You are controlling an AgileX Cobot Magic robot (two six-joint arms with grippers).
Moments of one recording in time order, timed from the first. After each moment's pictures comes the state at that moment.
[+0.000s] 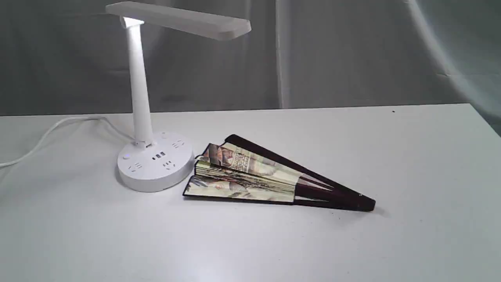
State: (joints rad) left arm -0.04 0.04 0.00 -0.05 0.28 0.01; right arm 0.00 0.01 -0.08 0.23 0.09 0.27
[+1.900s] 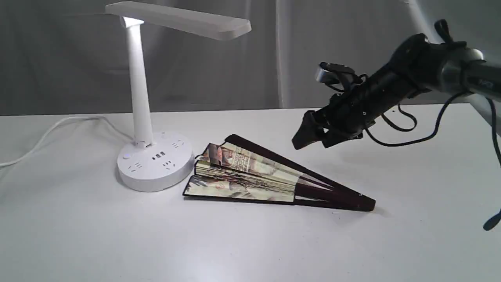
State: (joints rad) left arm -0.04 0.04 0.00 -0.05 0.28 0.01; right arm 0.11 2.40 -1.97 0.68 0.99 -0.68
